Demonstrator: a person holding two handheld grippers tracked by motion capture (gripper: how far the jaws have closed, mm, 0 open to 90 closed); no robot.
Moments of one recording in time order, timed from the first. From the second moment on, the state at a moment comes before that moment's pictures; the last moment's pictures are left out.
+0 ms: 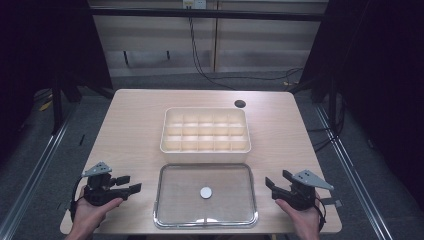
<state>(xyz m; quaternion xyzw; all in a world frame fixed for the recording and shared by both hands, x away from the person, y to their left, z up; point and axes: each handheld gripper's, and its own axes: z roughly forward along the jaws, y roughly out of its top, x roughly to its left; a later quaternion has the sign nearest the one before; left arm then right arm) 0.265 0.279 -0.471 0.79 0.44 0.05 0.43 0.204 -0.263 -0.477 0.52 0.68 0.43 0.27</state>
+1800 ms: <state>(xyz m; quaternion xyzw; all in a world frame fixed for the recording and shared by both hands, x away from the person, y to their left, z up) 0.300 0.232 -0.482 0.82 0.41 0.01 0.38 0.259 -0.227 -0.480 0.54 0.74 0.39 0.10</state>
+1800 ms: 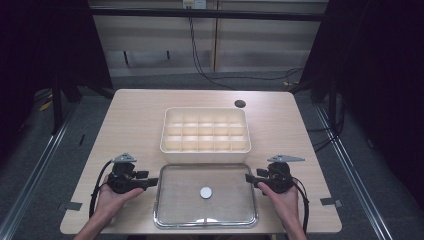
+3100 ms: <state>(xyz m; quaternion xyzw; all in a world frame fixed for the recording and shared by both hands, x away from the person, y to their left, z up) 0.292 0.206 -0.492 0.85 0.37 0.00 0.37 0.260 -0.217 -0.499 0.56 0.73 0.39 0.09</state>
